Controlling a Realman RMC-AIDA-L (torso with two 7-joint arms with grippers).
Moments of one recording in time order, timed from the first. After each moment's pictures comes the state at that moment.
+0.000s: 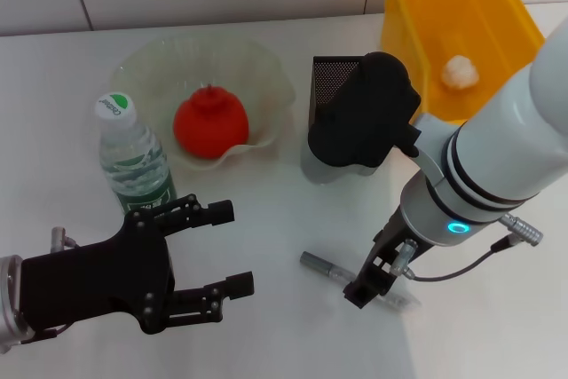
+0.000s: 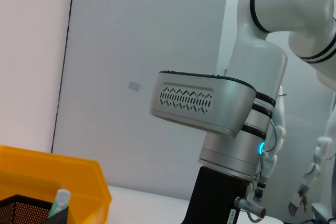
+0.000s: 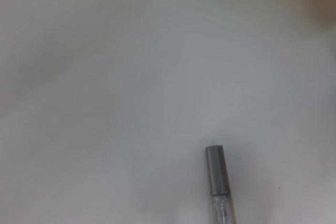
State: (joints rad) left arm -0.35 -2.05 1.14 0.53 1.50 1.75 -1.04; right arm 0.52 2.09 -1.90 -1.59 -2.68 -1.57 2.95
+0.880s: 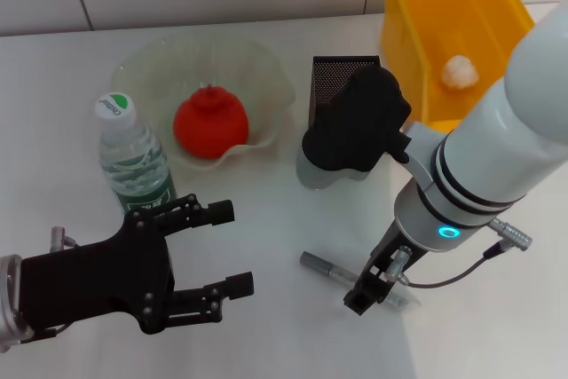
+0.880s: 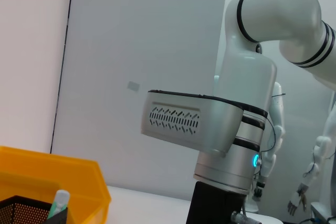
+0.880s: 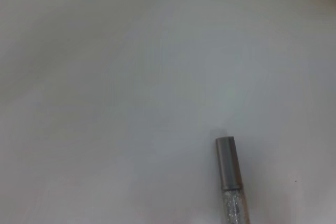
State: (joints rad) left arm -0.36 -2.04 1.14 0.53 1.50 1.75 -1.04; right arm 0.55 2.09 -1.90 -1.49 -2.64 -1.55 2.96
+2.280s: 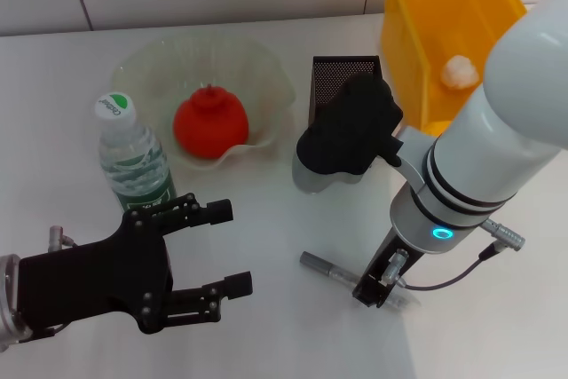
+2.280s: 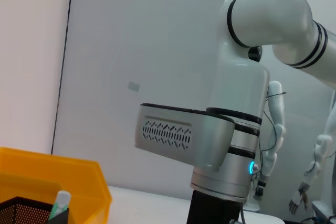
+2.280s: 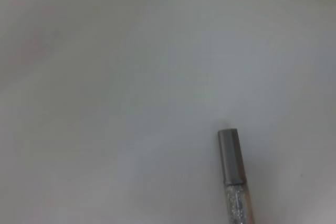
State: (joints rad) left arm -0.35 -2.04 1.14 0.54 1.50 1.75 -1.04; right arm 0.59 2.09 -1.91 -1.42 -2.63 -1.53 2.96
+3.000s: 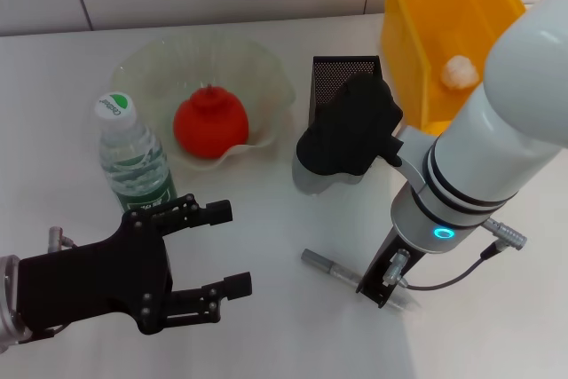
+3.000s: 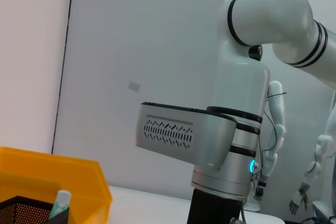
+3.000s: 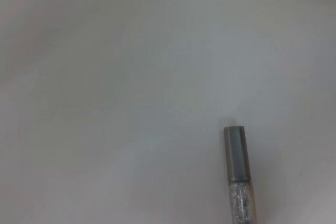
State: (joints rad) left arm -0.35 -2.04 1.14 0.54 1.50 1.75 -1.04; right arm 0.59 2.09 -1.91 -1.43 -2.63 -1.54 2.95
